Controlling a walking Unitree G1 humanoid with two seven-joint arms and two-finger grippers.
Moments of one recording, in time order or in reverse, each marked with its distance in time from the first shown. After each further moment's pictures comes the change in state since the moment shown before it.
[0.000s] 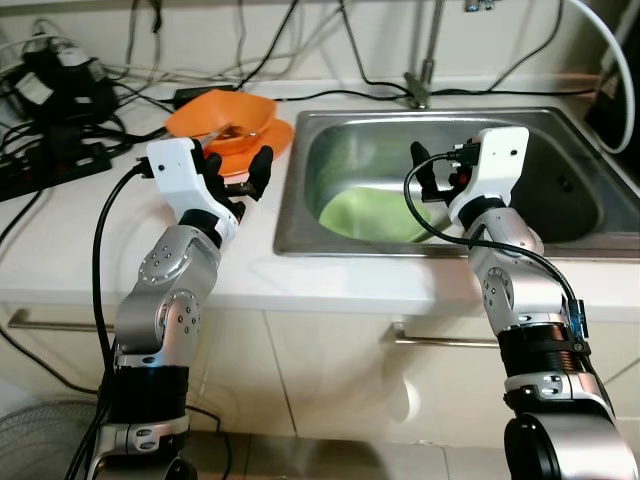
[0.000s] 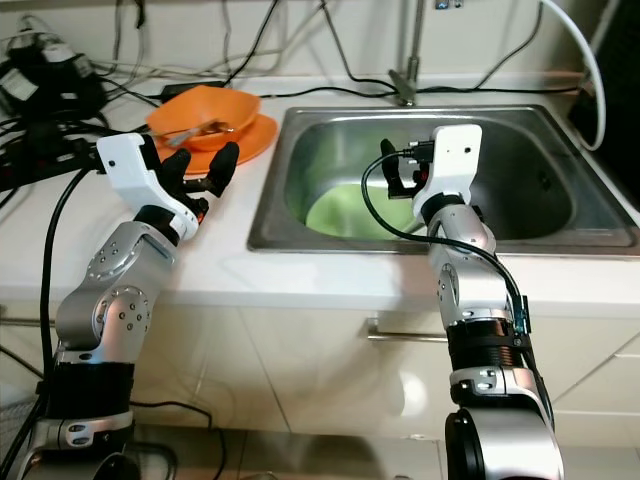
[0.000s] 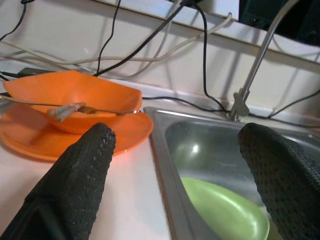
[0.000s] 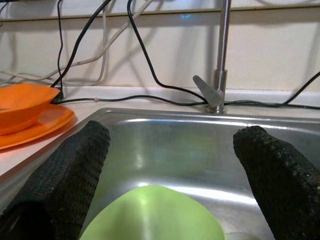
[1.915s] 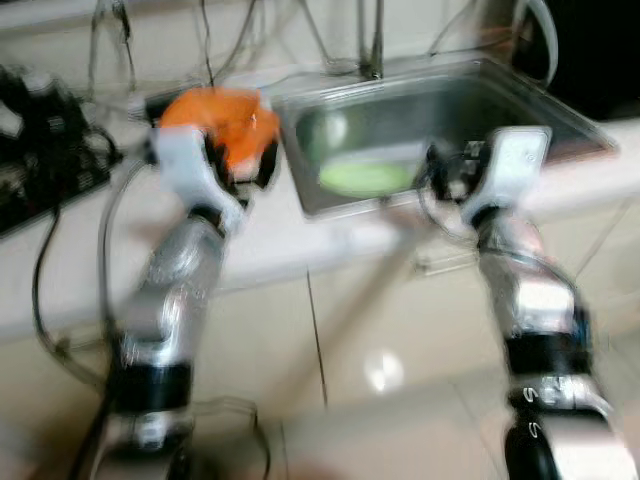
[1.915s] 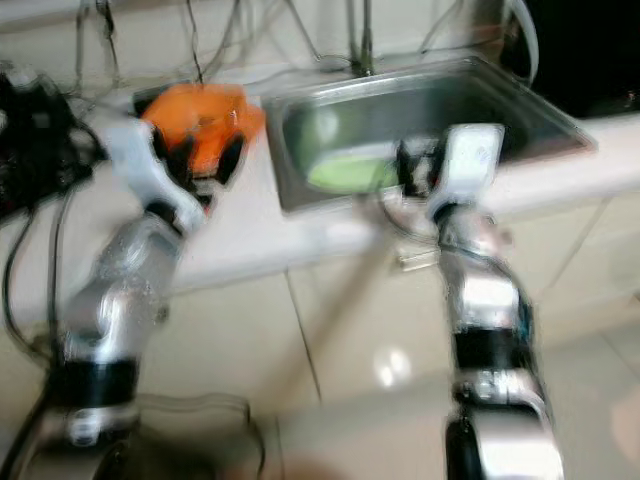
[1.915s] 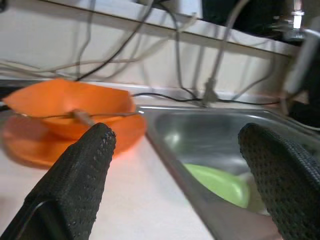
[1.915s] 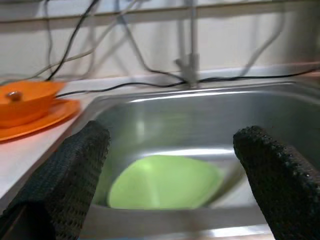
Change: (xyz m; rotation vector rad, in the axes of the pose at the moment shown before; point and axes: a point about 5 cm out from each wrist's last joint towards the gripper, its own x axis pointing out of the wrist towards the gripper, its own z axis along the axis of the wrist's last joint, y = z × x) left arm 0.001 0.013 0.006 0.020 -0.042 0.052; right arm 0.000 0.020 -0.004 0.012 0.009 0.064
